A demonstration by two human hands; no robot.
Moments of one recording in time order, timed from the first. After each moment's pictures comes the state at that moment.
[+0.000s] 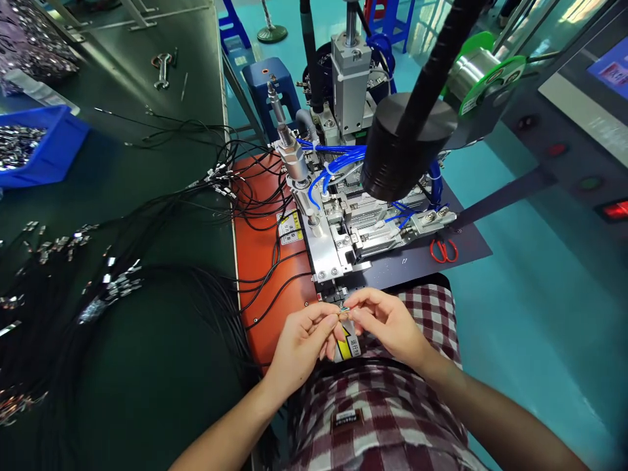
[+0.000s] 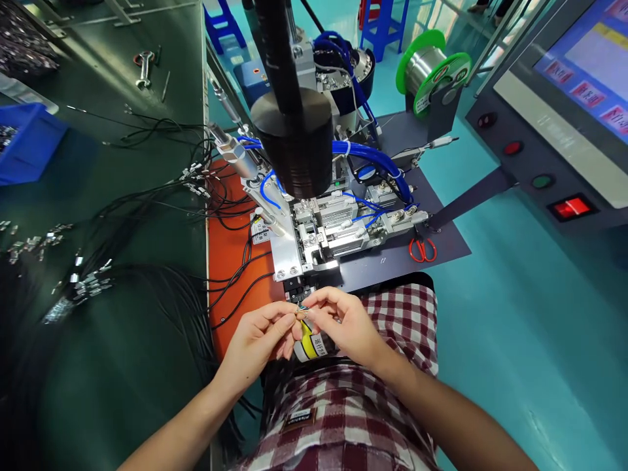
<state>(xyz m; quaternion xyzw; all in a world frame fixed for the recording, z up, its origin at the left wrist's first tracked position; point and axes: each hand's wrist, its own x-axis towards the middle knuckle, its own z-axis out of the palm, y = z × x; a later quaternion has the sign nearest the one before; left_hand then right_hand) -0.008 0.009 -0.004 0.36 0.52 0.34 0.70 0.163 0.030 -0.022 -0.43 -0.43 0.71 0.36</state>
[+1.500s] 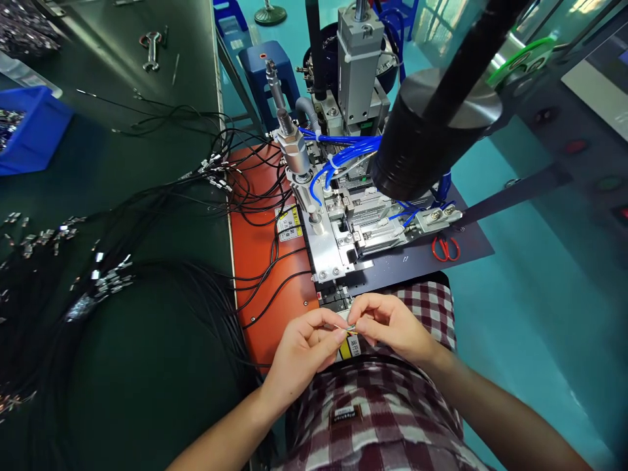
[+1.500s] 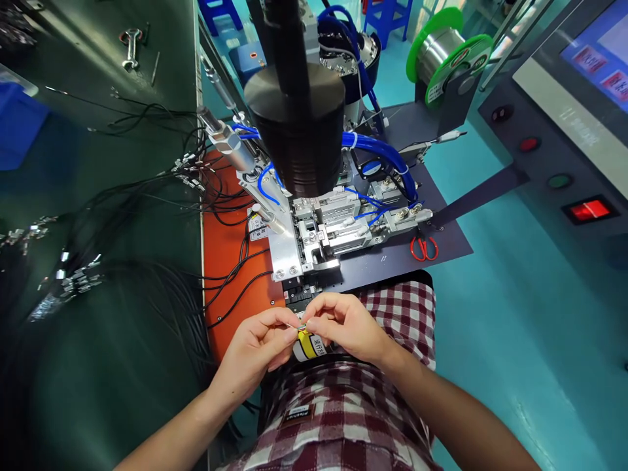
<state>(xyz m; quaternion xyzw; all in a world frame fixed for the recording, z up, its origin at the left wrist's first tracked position) -0.012 -0.002 -0.007 0.32 0.50 0.32 0.74 0.171 0.035 -0.021 -0.39 -0.41 0.77 0.28</state>
